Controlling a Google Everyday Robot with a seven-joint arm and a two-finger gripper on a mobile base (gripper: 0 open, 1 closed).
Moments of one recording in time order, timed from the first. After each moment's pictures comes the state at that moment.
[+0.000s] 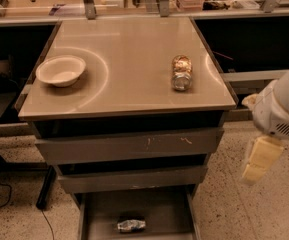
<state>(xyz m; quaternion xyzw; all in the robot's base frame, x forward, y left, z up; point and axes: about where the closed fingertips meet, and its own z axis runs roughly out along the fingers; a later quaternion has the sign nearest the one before) 0.421 -0.223 0.851 -0.59 0.80 0.00 0.14</state>
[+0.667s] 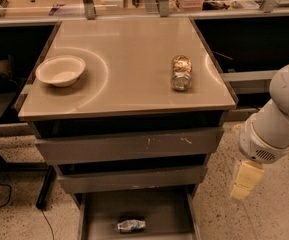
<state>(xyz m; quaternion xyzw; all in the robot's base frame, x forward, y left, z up) 0.416 -0.227 0.757 -0.58 0.81 0.03 0.10</state>
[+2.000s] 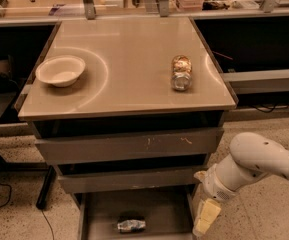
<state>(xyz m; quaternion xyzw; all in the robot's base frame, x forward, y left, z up) 0.397 -0.161 0.561 -0.58 0.78 0.21 0.10</state>
